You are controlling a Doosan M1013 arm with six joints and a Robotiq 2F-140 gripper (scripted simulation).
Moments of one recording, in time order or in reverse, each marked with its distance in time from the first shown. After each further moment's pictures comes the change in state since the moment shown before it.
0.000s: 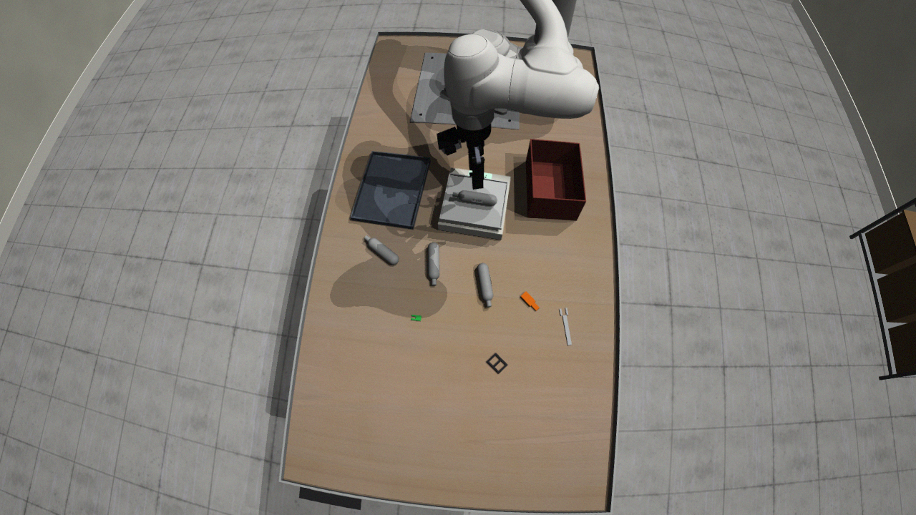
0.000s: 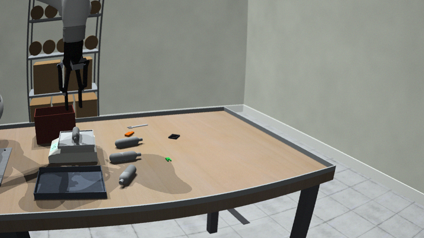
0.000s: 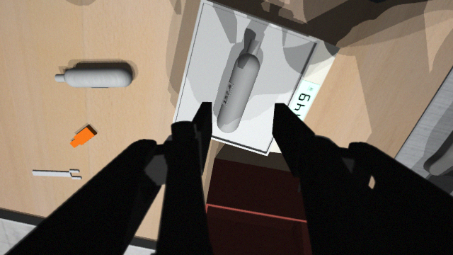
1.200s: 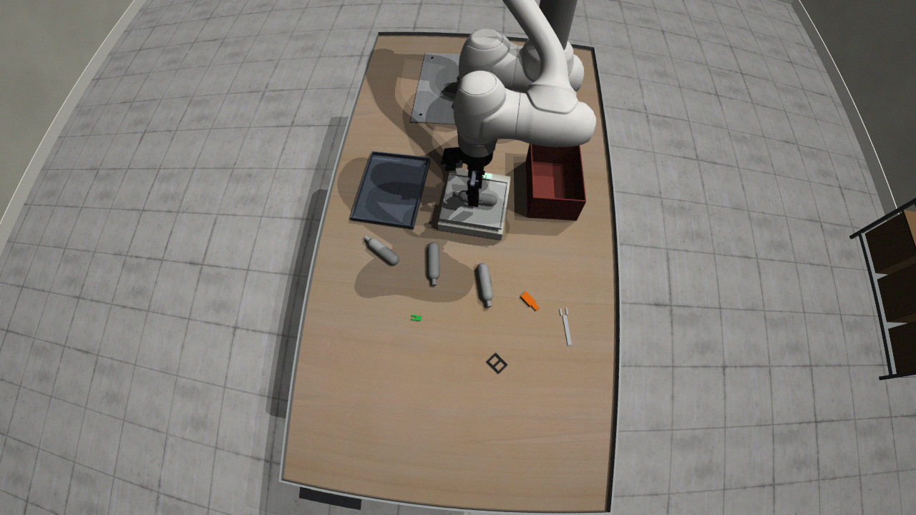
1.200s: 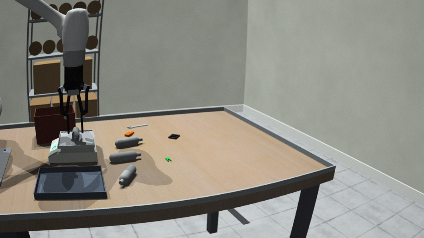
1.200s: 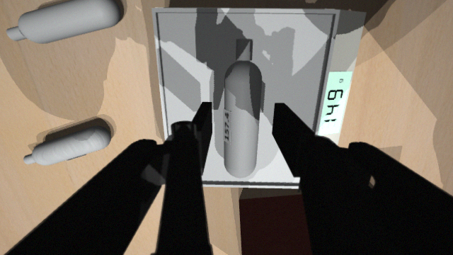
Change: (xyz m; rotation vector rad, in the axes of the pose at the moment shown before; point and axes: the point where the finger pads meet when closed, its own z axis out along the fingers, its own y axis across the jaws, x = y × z) arm 0.004 0.000 0.091 -0.017 0.049 0.299
